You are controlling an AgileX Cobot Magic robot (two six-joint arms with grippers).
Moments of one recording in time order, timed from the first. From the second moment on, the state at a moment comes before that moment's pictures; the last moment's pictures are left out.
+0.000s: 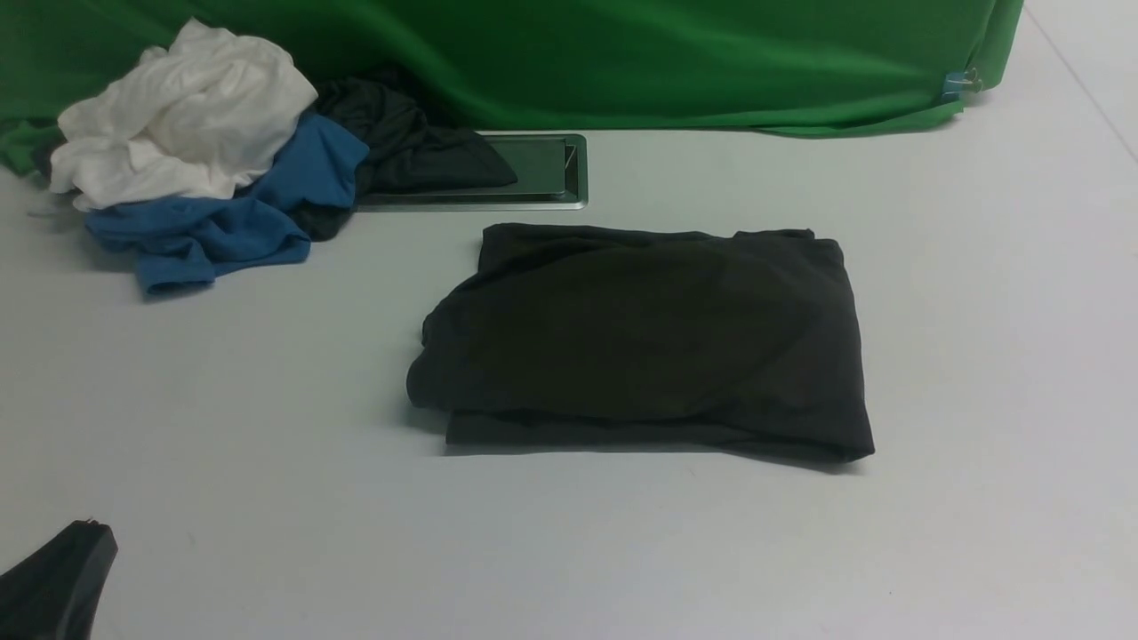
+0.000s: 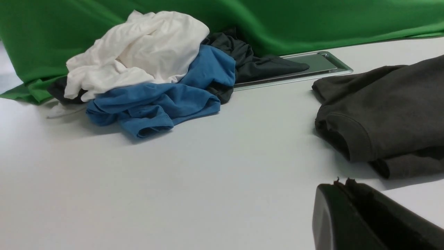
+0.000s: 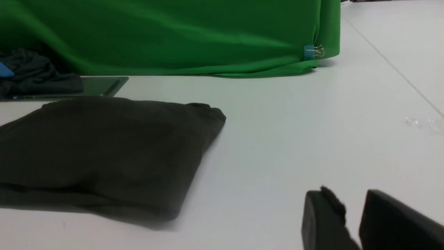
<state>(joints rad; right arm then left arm) 0.04 0.00 0.01 0.05 0.26 0.04 0.01 0.00 0.01 -0.29 0.25 0.41</state>
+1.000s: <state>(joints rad) 0.04 0.00 0.01 0.05 0.26 0.04 0.01 0.00 0.01 -0.28 0.25 0.41</state>
